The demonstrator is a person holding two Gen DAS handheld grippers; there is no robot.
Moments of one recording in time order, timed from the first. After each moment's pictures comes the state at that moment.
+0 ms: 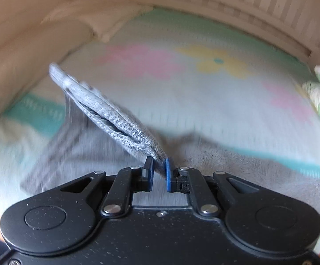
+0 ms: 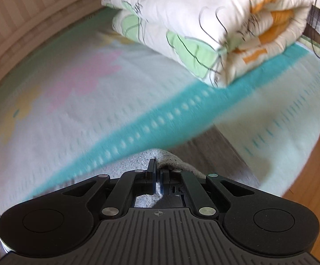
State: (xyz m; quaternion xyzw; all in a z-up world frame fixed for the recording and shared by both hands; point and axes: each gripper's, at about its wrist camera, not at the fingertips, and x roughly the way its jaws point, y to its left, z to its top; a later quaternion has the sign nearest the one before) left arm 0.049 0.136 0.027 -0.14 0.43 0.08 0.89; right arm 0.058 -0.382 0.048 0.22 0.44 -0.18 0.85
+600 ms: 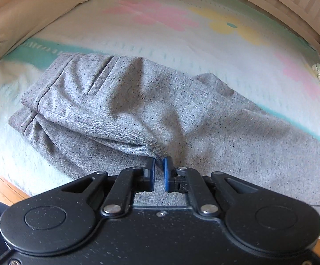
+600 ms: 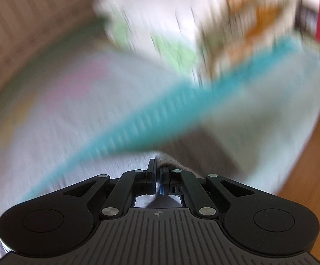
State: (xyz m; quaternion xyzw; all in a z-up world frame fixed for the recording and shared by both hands) left arm 0.039 0.128 -0.021 -0.17 0.48 0.08 0.86; right arm 0.029 -0.390 0.050 0.21 0.38 -0.19 0.88
